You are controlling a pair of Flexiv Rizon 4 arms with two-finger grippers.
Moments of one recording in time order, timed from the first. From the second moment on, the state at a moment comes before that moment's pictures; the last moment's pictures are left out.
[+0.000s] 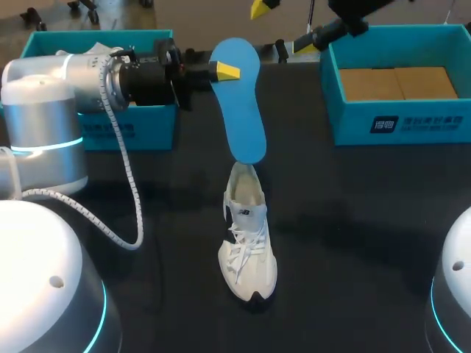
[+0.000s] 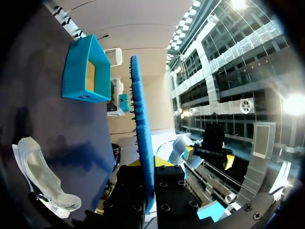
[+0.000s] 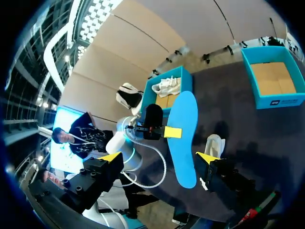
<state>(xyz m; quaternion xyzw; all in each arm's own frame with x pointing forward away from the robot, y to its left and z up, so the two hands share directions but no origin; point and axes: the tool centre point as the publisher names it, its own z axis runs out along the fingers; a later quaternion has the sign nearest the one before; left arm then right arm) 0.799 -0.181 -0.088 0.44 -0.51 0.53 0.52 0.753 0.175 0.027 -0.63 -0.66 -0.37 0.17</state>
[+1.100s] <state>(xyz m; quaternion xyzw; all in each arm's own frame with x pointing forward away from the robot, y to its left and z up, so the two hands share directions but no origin) 0.799 -0.181 -0.088 0.44 -0.51 0.53 0.52 0.759 0.201 0.028 -0.69 -0.70 -0.18 -0.02</state>
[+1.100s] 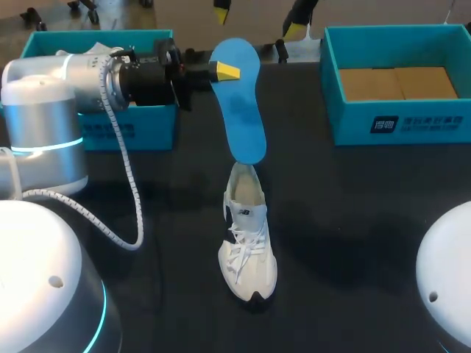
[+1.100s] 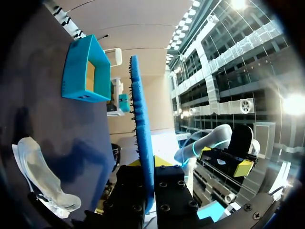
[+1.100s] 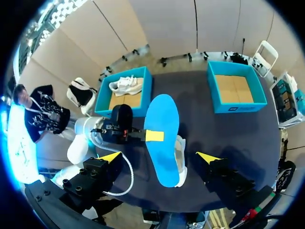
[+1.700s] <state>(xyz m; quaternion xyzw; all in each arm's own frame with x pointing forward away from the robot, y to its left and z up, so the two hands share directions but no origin) 0.799 -0.181 -0.088 0.44 -0.51 0.53 0.52 0.758 0.227 0.011 -0.64 -0.75 -0.13 -0.04</state>
